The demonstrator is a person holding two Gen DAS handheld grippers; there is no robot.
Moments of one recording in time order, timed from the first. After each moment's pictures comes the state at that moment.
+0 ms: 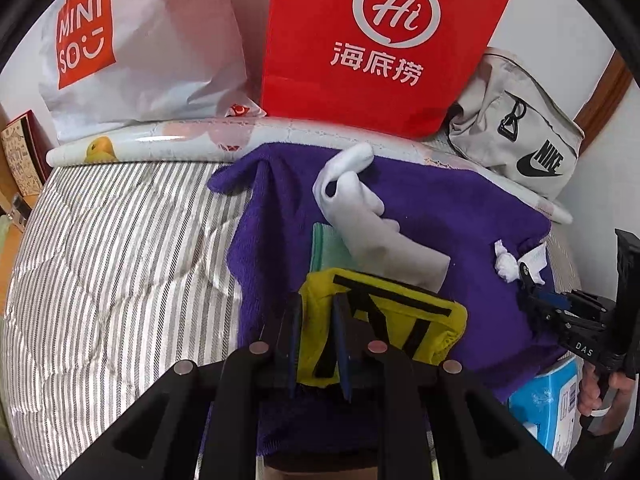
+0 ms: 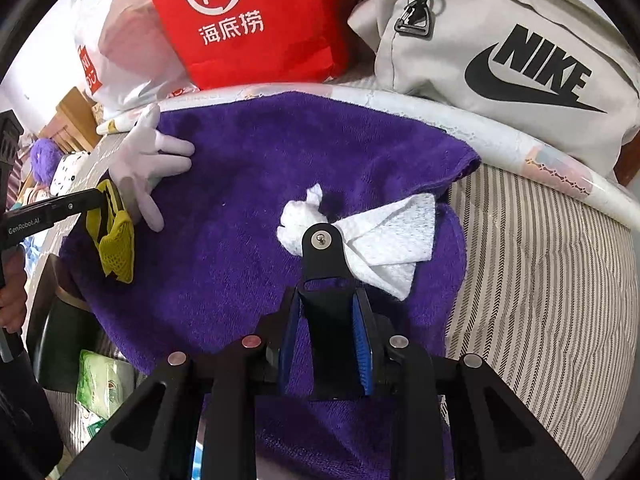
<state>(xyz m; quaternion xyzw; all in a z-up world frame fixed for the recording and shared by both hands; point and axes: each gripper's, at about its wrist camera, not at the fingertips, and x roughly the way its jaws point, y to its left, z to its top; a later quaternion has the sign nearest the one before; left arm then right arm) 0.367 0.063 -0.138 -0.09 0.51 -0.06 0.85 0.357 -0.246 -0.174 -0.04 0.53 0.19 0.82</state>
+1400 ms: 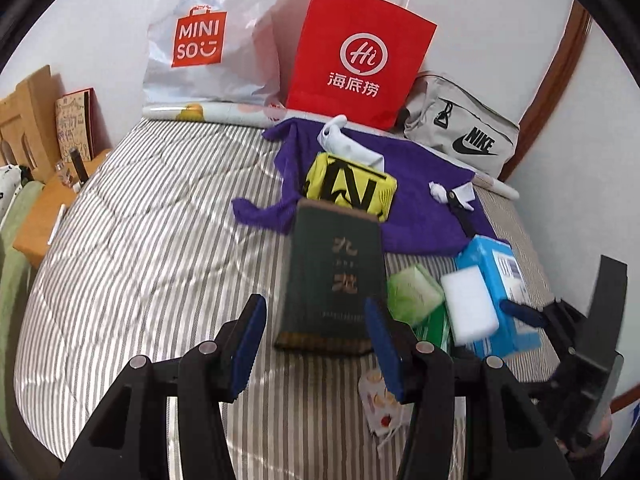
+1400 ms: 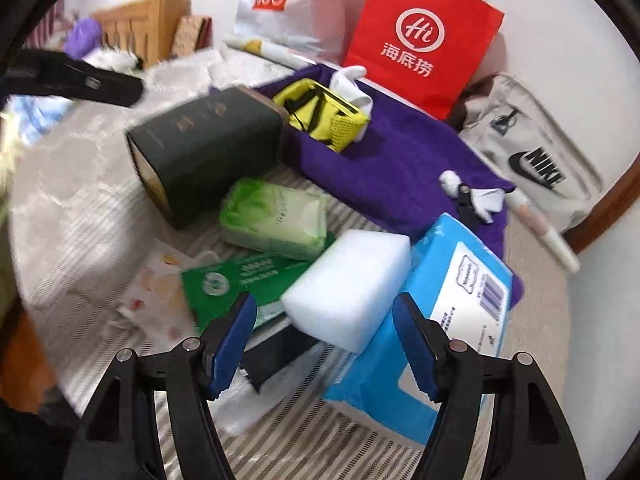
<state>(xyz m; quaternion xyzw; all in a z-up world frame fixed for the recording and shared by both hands) 0.149 0.085 -0.098 -0.11 0.44 -0.06 0.89 0.124 -0.131 -0.155 -0.28 0.41 0.16 0.85</state>
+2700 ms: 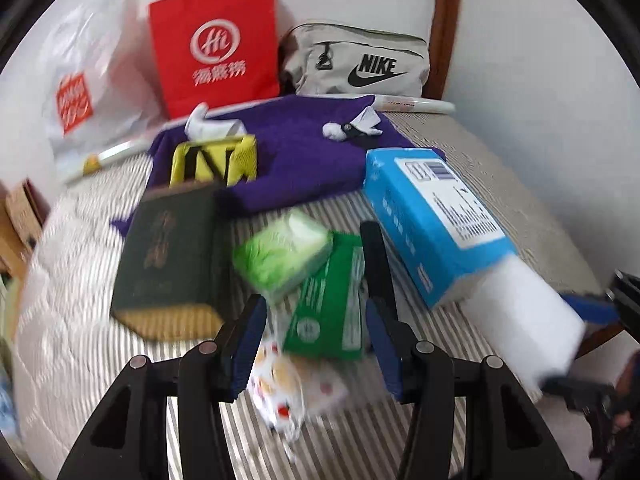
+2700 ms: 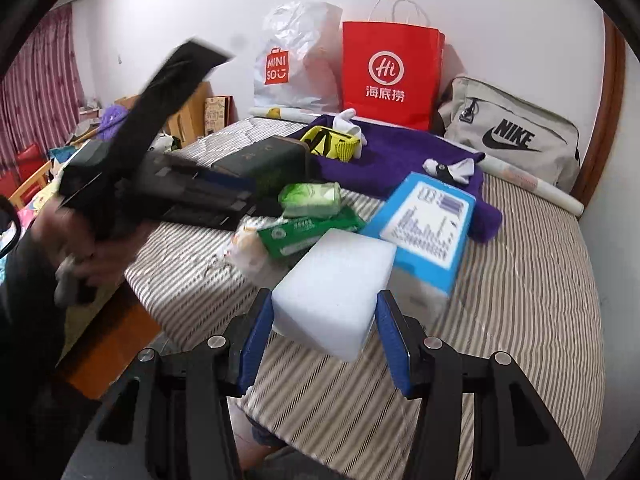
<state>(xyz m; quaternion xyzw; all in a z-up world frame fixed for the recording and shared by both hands) 0.115 -0.057 -0.121 0.06 0.42 -0.15 0.89 0.011 -0.239 -0.118 -0.10 0.37 0.26 0.89</state>
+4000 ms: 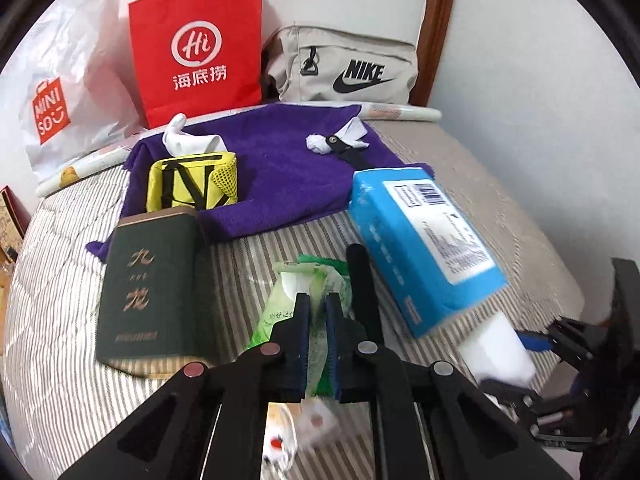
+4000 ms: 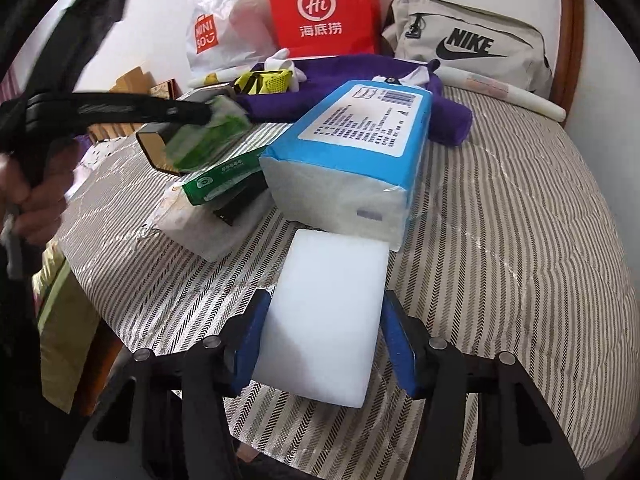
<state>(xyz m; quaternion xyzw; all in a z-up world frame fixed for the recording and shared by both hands) 0.129 -0.054 -0.113 0.03 0.43 -0.18 0.88 0.042 -0.266 -0.172 -0.03 0.45 0.18 0.88</state>
